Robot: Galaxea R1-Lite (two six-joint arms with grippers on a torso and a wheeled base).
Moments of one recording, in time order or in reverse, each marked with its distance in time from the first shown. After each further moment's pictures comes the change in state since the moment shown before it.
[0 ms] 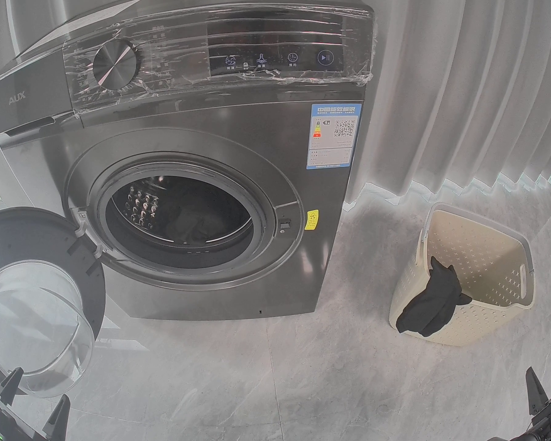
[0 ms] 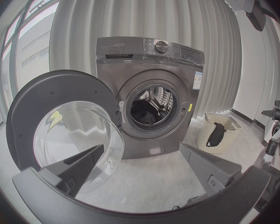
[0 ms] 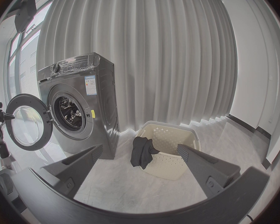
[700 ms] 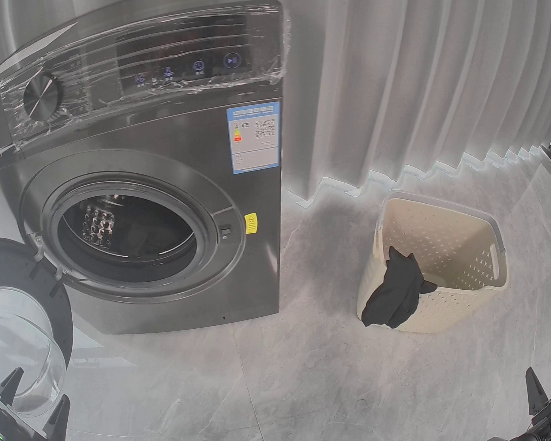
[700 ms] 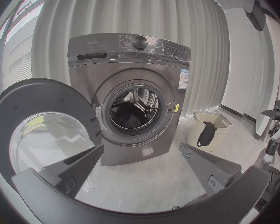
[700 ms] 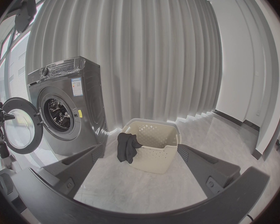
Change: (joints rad) left arm 0.000 0.001 0.000 0.000 0.000 0.000; right arm 0.000 0.000 0.000 0.000 0.002 -0.001
